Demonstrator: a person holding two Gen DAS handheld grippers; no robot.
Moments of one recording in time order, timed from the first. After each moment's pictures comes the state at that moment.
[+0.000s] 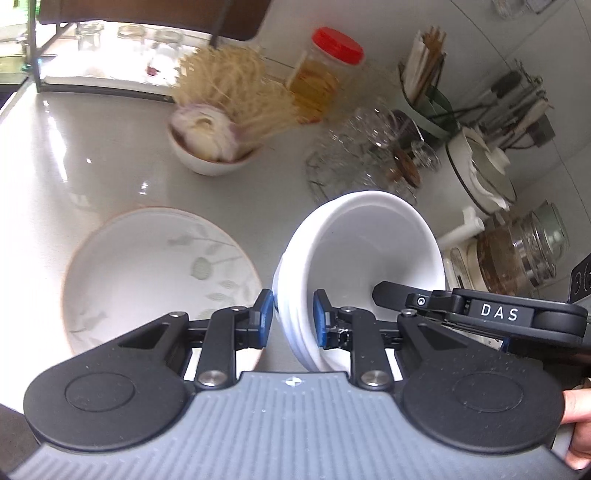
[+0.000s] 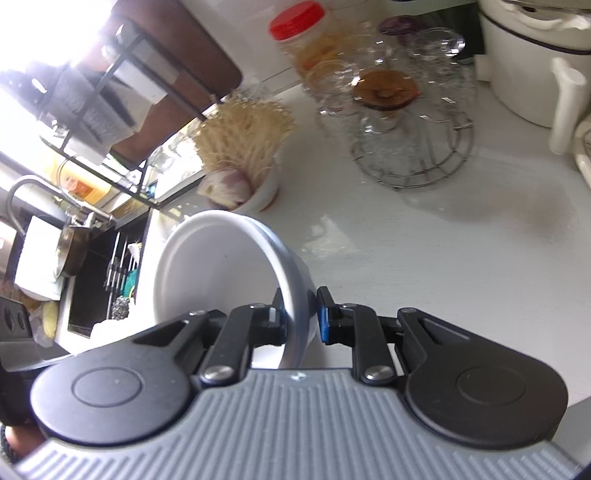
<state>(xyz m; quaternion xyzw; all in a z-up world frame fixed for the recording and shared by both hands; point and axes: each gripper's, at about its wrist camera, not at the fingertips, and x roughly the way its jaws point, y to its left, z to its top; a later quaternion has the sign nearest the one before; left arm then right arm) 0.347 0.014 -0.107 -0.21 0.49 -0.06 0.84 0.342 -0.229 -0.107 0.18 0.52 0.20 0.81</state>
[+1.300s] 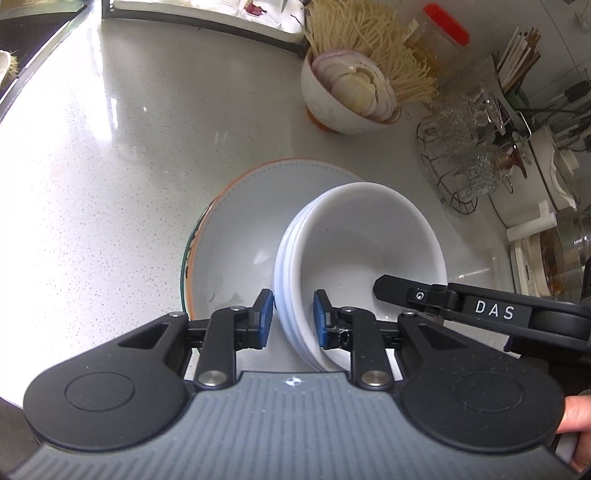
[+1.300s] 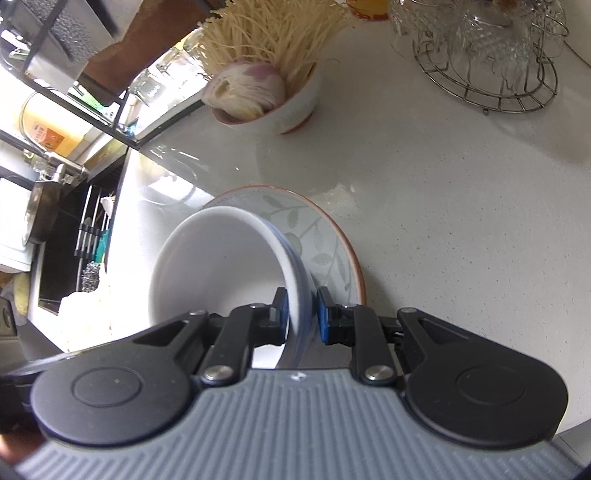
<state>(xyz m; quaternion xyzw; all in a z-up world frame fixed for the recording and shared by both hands) 0.349 0.111 -0.190 -0.22 0.55 -0.03 0.81 0.347 -0.121 -0.177 0.14 0.57 0.18 0.79</state>
